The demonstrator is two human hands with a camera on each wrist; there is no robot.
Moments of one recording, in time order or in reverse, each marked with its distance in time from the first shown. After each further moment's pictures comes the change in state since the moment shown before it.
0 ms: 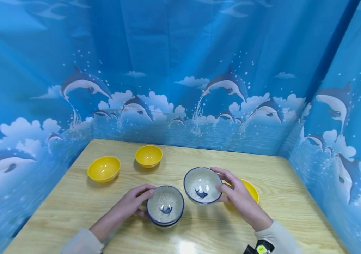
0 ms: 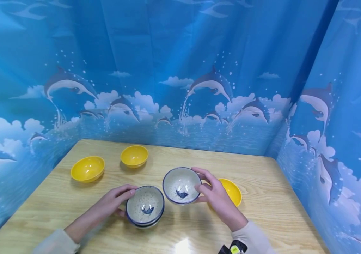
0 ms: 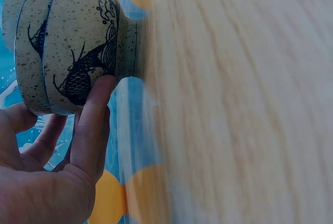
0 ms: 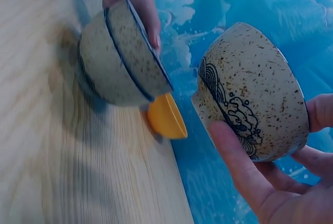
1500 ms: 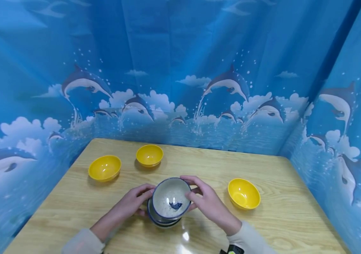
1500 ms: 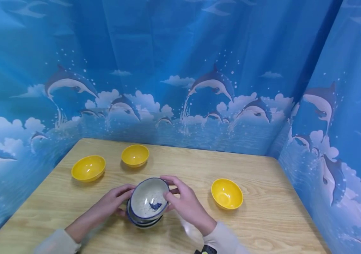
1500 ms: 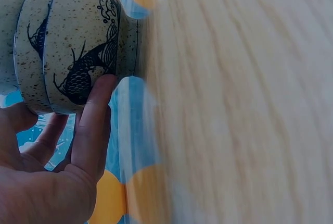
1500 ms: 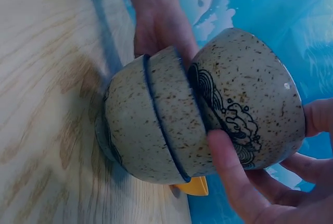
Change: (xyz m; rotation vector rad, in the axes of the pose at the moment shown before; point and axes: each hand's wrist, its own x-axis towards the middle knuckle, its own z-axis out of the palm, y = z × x) left_hand -0.001 0.000 -0.001 -0.027 -0.023 0.018; right_hand 0.011 0.001 0.079 -0.103 -0.159 -0.125
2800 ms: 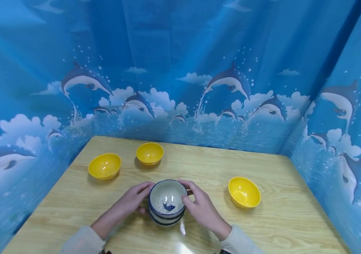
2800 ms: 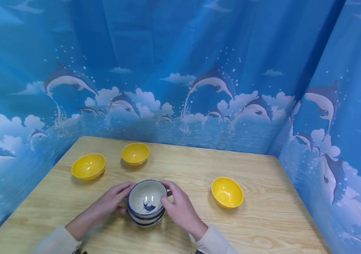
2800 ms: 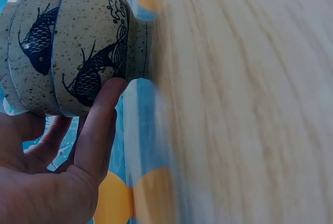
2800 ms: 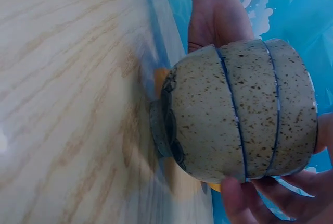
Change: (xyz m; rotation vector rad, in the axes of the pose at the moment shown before) left_hand 0.000 0.007 0.003 0.025 0.049 -0.051; right_hand 0.004 0.031 0.026 -0.259 0.116 -0.107
